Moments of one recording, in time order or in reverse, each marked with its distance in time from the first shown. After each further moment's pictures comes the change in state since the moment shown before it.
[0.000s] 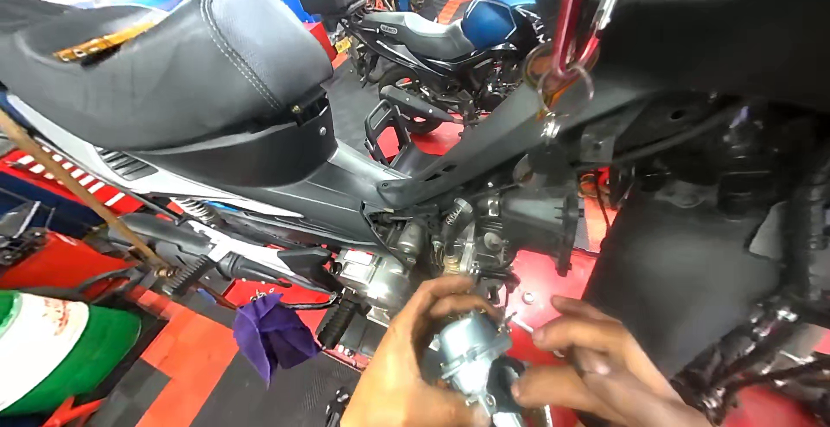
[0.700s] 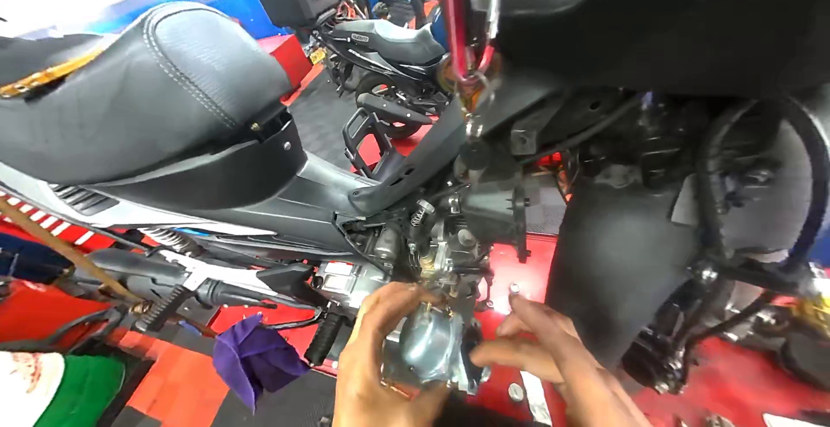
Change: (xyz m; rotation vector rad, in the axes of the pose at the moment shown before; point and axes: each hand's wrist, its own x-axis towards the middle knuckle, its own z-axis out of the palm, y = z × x) left_hand -0.014 0.002 0.018 0.624 0.312 0.200; right_hand -0.021 -0.003 0.003 -0.022 -0.030 0.183
